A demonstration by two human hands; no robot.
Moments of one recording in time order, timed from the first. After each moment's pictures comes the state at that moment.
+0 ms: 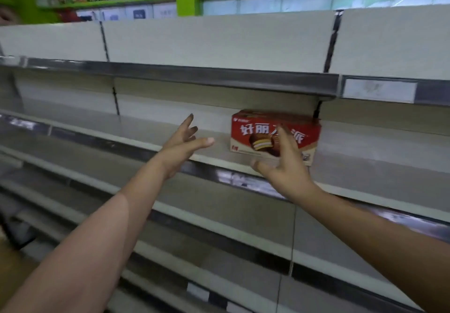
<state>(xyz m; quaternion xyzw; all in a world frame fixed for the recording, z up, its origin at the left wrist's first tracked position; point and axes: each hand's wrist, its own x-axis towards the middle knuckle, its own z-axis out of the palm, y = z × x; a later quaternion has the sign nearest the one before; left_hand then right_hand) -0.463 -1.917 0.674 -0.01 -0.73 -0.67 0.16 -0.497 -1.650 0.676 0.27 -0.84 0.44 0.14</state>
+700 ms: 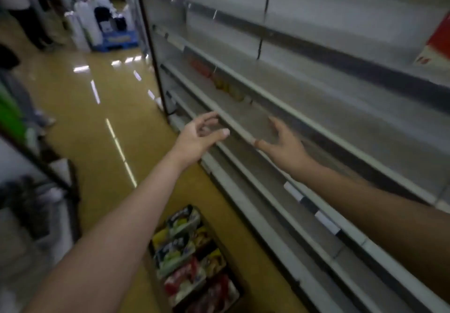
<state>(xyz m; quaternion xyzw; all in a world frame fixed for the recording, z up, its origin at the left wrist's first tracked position) -0.132 -1.991 0.489 0.29 -0.70 -0.59 0.29 -0.304 -1.829 0.523 0.43 -0.78 0.41 -0.21</state>
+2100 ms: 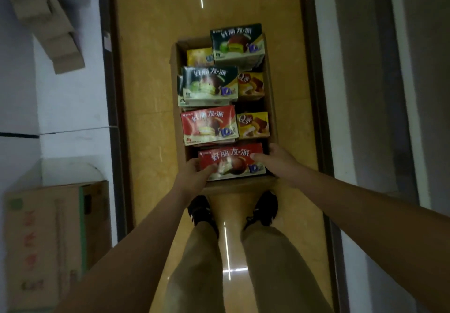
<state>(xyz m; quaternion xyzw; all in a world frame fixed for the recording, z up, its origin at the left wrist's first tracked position) 0.013 -1.776 -0.019 0.73 -0.30 -0.61 0.07 -0.214 -1.798 -0.034 0.29 -0.73 0.03 -0.62</state>
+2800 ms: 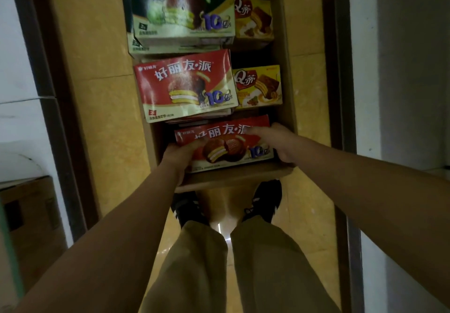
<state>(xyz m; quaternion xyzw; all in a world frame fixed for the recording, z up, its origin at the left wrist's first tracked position) 0.018 -1.781 -0.235 0.74 -0.12 -0.64 0.13 -0.210 -1.808 -0.220 0.16 -0.75 0.02 -0.64</state>
